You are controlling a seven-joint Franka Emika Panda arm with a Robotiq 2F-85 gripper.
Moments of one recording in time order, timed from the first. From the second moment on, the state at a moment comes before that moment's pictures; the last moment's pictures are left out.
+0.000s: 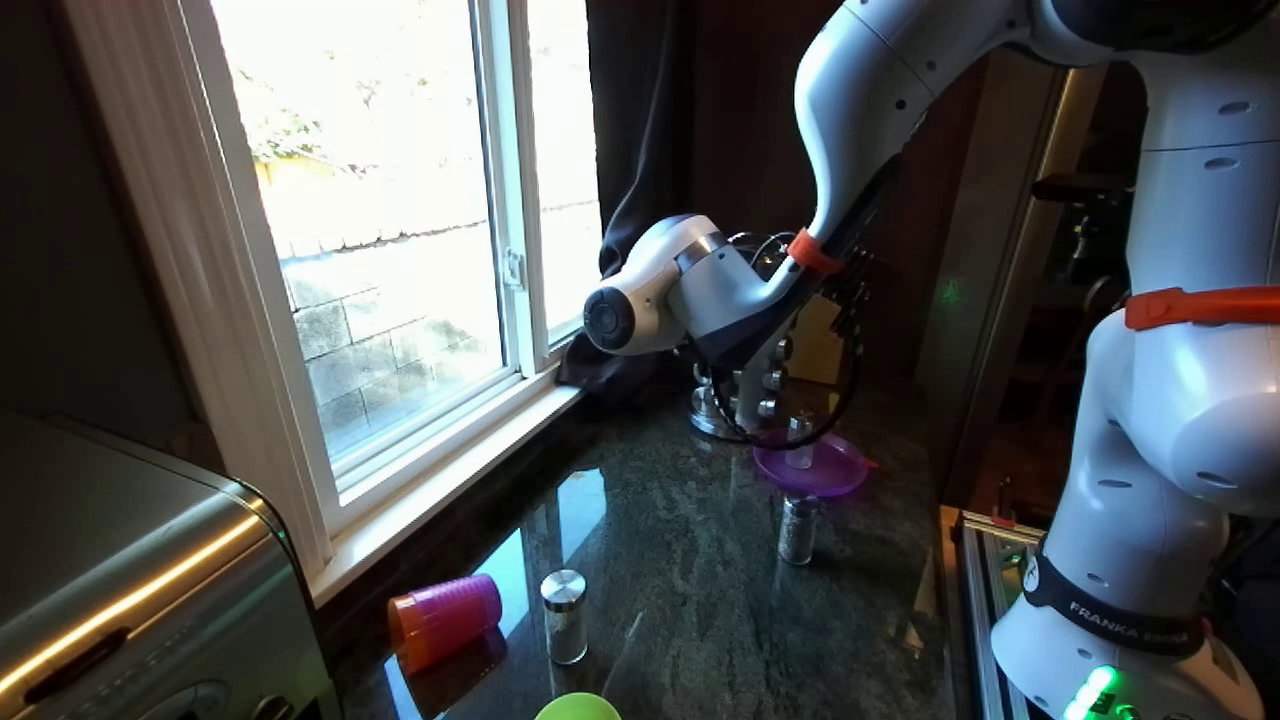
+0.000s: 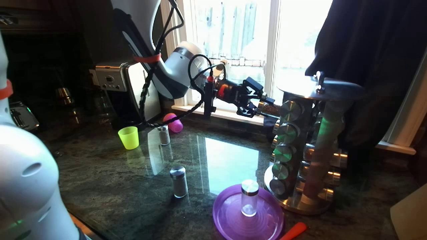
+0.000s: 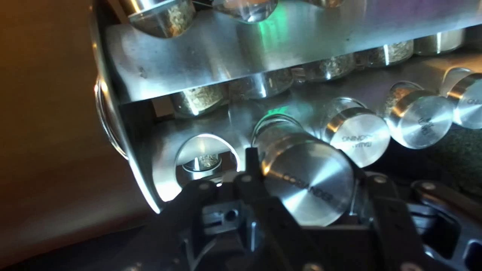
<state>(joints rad) 0.01 0.14 0.01 -2.27 -1.39 1.76 1.09</state>
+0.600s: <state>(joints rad) 0.01 0.17 0.02 -2.25 -1.35 1.68 1.09</state>
